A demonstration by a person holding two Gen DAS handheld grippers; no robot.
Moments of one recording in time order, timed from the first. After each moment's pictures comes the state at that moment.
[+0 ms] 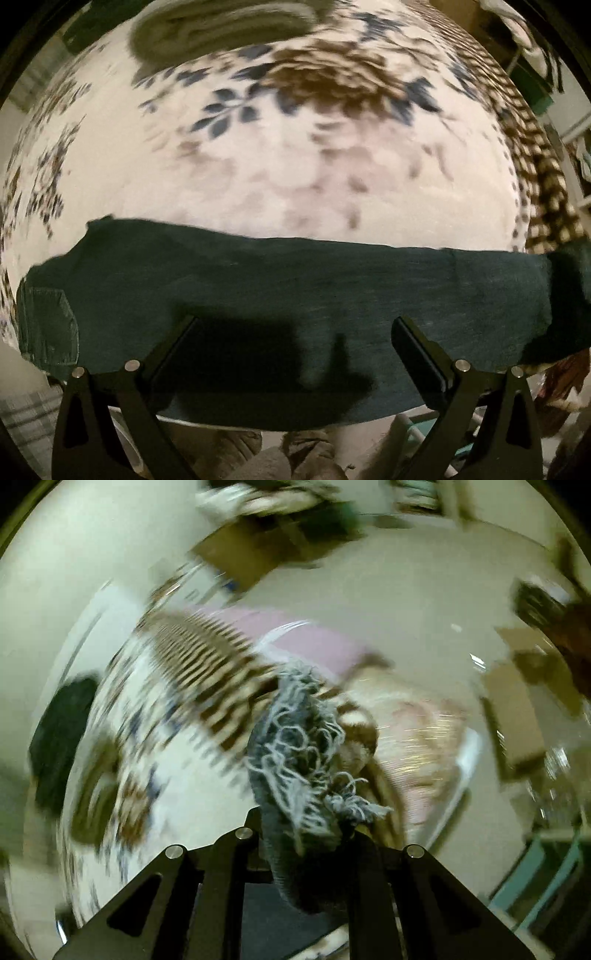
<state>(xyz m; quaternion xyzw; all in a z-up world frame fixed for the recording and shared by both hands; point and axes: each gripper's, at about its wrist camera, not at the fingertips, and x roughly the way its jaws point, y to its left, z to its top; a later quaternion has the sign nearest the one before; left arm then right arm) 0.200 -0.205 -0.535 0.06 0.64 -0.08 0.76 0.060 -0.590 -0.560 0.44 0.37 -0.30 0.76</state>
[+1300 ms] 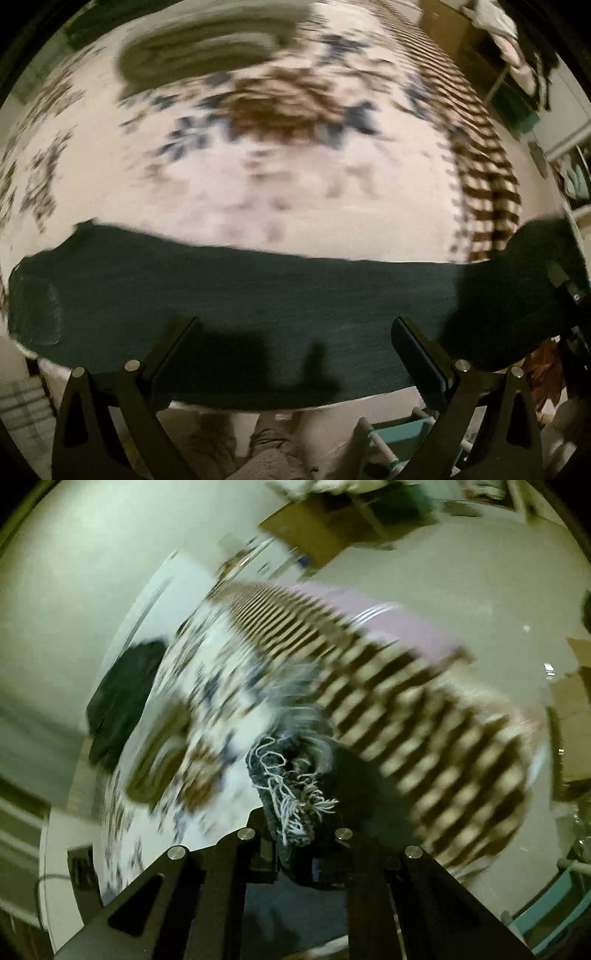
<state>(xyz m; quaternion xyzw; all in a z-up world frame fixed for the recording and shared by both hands) 0.180 -0.264 -0.499 0.02 0.63 -0.09 0.77 0.100 -0.553 -0.539 0.43 0.38 -0.11 0.81</state>
